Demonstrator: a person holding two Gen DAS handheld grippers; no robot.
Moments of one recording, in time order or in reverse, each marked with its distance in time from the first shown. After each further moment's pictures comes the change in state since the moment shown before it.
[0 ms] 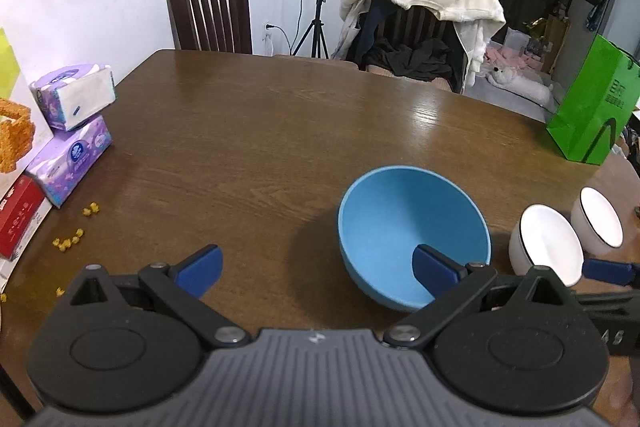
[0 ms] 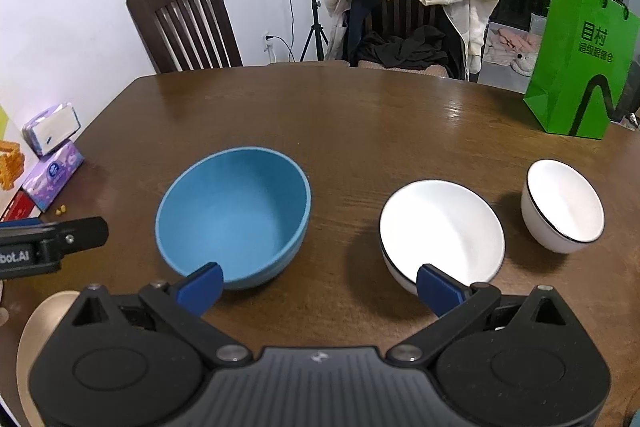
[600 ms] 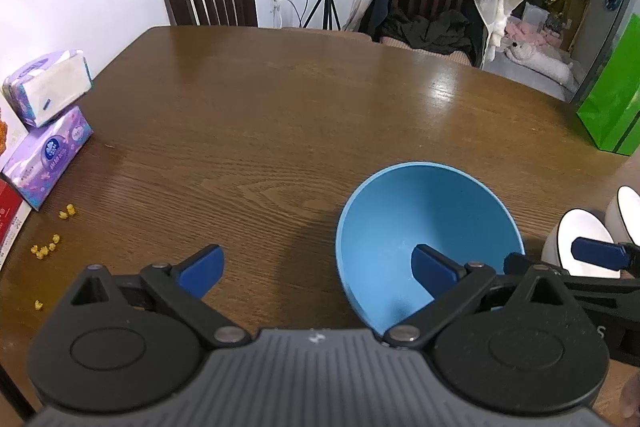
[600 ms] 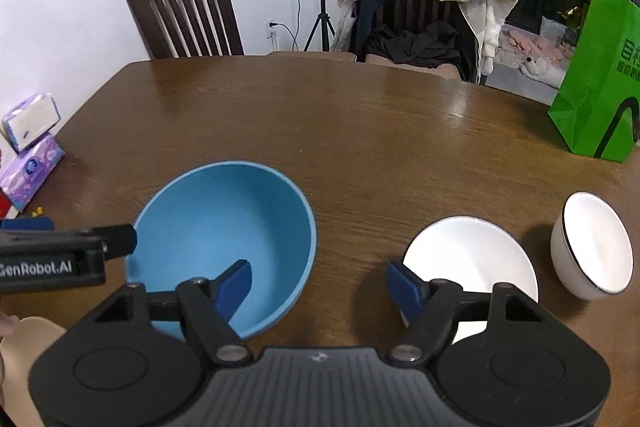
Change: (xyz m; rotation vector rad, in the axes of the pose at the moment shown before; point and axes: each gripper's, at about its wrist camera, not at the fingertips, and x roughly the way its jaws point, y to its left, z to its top) left arm 0.063 -0.016 0.017 0.004 0.094 0.051; right arm 0.053 0.012 0.031 -0.058 0.038 -0.021
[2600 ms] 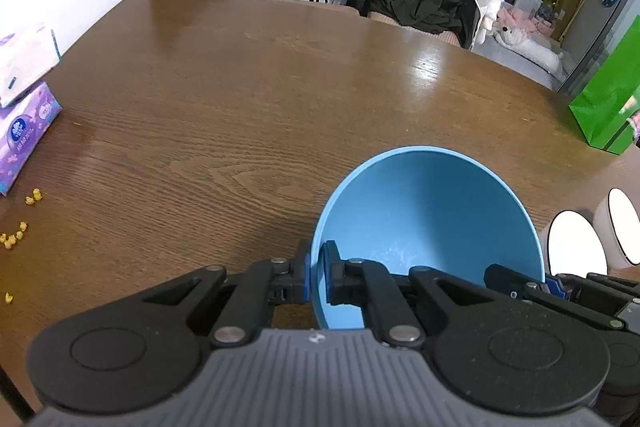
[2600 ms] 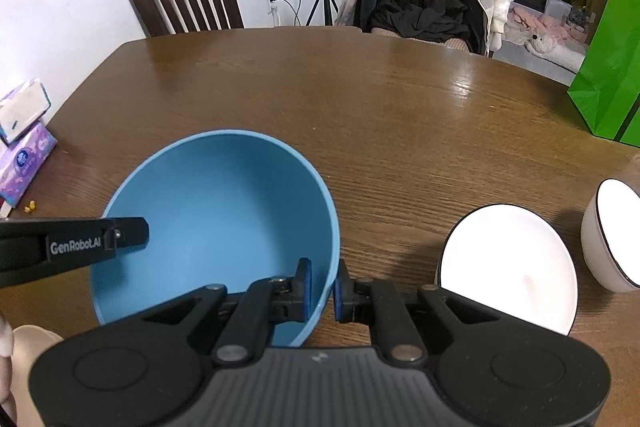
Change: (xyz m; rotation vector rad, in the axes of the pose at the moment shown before) left arm 0.019 0.001 0.012 -0.031 0.087 -0.075; right arm 0.021 0.016 0.003 0.028 0.074 0.017
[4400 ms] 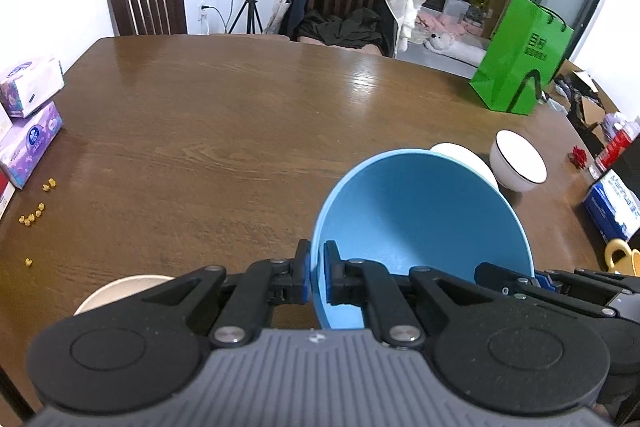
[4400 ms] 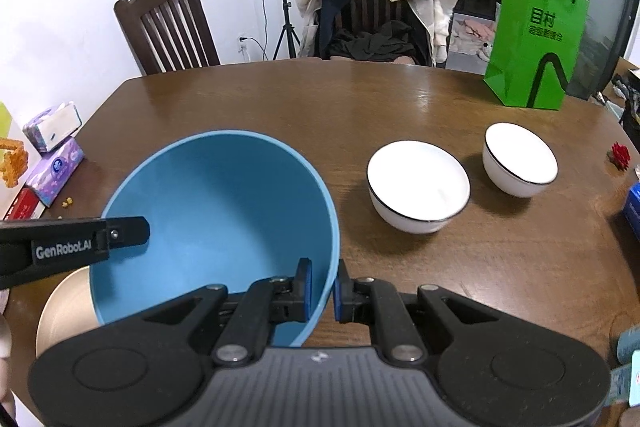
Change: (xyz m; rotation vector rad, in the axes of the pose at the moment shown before) left arm -0.128 -0.016 -0.097 0.141 -0.093 -0.148; right arm -0.135 0.000 -0.095 0.114 -0.111 -0.072
